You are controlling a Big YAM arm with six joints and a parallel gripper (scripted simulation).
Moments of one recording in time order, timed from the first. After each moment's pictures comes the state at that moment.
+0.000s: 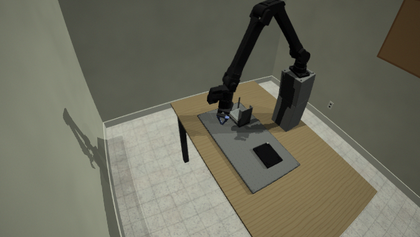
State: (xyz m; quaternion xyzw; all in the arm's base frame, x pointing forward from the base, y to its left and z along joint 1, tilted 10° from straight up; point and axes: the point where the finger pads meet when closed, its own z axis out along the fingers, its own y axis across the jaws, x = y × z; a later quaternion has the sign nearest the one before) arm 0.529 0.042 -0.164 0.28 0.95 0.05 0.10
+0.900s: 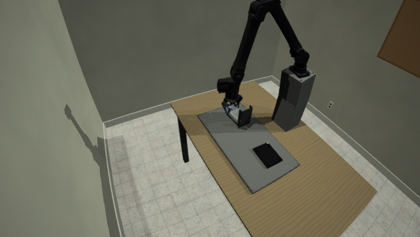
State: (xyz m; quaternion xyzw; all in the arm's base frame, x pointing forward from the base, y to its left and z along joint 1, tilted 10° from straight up) arm 0.455 -0.037 -0.190 0.45 0.89 0.06 0.08
